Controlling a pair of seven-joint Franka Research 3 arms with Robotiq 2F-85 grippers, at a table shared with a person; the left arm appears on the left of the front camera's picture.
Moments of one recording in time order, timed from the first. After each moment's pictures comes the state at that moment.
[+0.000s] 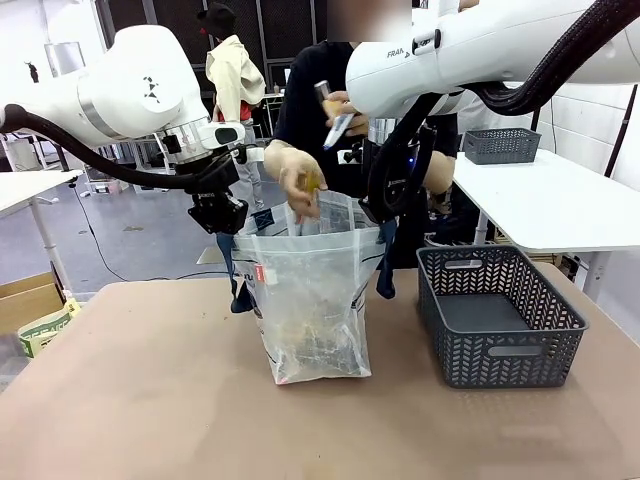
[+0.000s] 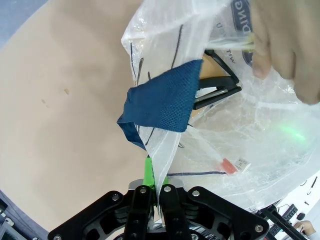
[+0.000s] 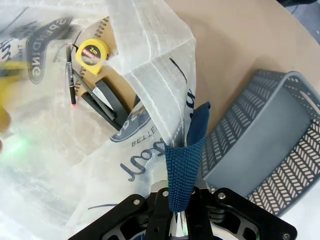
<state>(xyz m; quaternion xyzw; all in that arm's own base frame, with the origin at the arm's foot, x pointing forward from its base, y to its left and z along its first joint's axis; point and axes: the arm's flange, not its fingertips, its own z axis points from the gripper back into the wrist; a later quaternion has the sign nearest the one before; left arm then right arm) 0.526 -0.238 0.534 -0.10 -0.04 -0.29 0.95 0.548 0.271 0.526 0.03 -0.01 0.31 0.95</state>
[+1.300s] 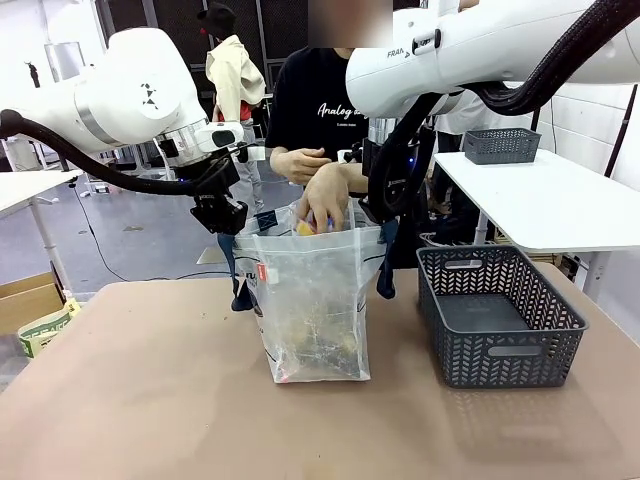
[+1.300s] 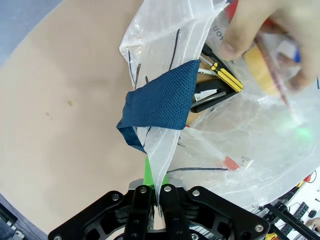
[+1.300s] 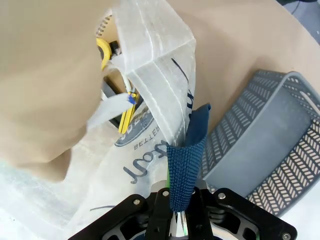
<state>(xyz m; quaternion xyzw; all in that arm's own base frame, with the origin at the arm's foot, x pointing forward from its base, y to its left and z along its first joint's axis) 0.522 -0.238 0.532 -0.10 -0.07 -0.31 0.94 0.549 0.271 0.526 0.03 -0.01 0.31 0.95</state>
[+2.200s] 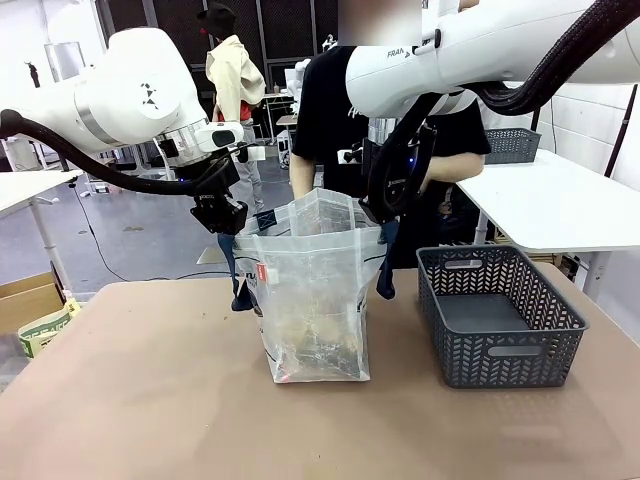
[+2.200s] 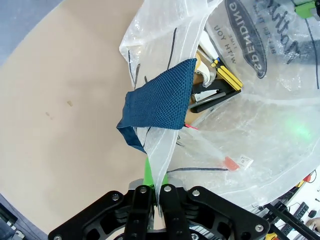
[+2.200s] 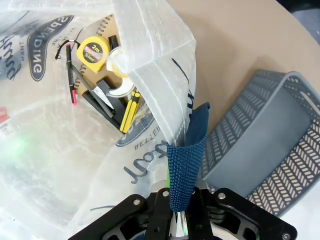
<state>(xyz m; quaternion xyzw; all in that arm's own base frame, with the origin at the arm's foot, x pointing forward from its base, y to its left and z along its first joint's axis) 0.522 -0.238 0.532 -0.10 -0.07 -0.31 0.94 0.549 0.271 0.526 0.03 -0.01 0.31 0.95</state>
